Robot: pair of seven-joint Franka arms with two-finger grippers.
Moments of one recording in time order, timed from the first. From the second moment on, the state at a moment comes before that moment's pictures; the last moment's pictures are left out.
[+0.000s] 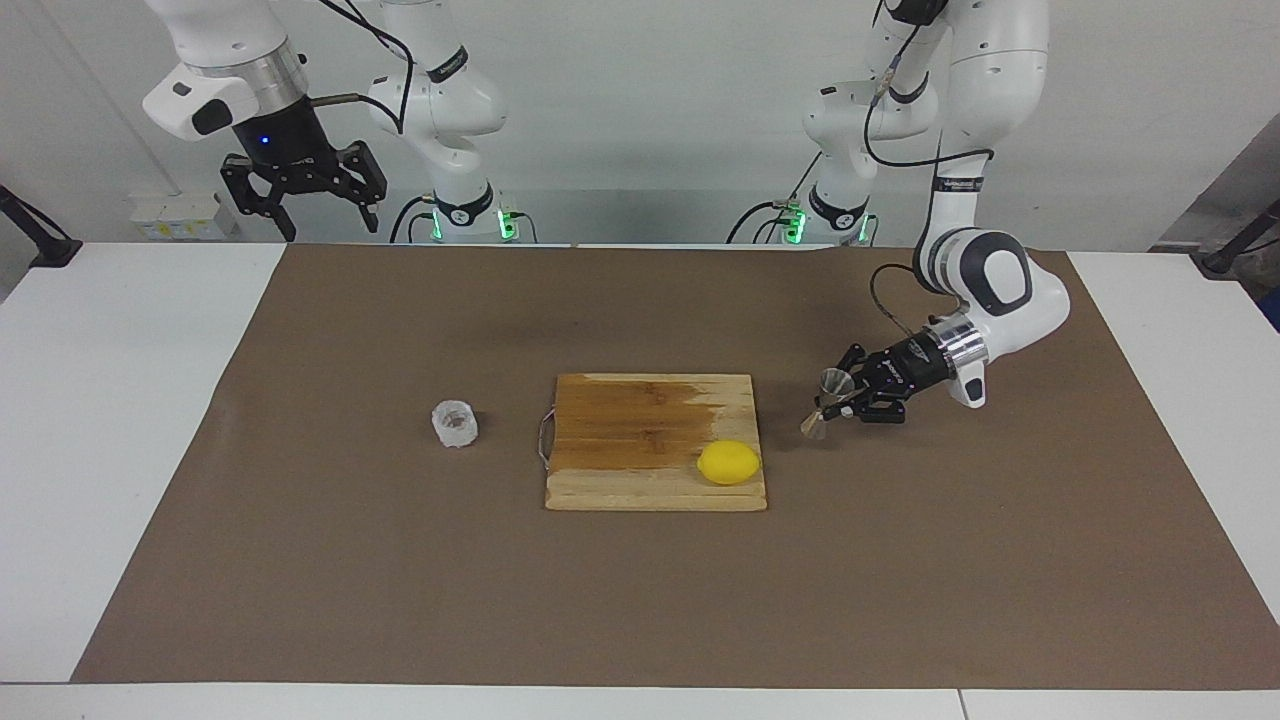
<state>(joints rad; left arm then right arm) -0.02 0.16 -0.08 -2.19 -1.53 2.07 -0.82 -0.01 -0.11 0.01 -1.60 0.03 1.53 -0.12</state>
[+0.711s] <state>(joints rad) -0.38 0.22 -0.08 -2.15 -1.90 2.34 -0.84 -0.01 -0.11 0.01 -1.60 0.03 1.53 -0.12</state>
